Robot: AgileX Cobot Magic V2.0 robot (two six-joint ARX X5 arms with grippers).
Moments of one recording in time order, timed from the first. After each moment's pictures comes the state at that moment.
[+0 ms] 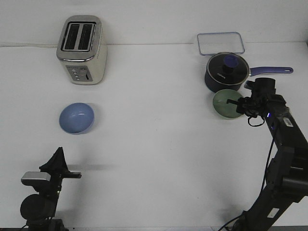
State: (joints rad) left arm 0.00 0.01 0.03 0.17 0.03 -0.07; right arm -0.20 1.87 1.44 -0.64 -0.13 0.19
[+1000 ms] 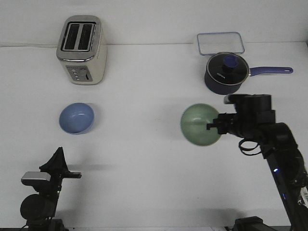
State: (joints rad) left arm 0.00 0.01 0.03 0.17 0.03 -0.07; right arm 0.15 1.24 1.25 -0.91 -0.31 0.17
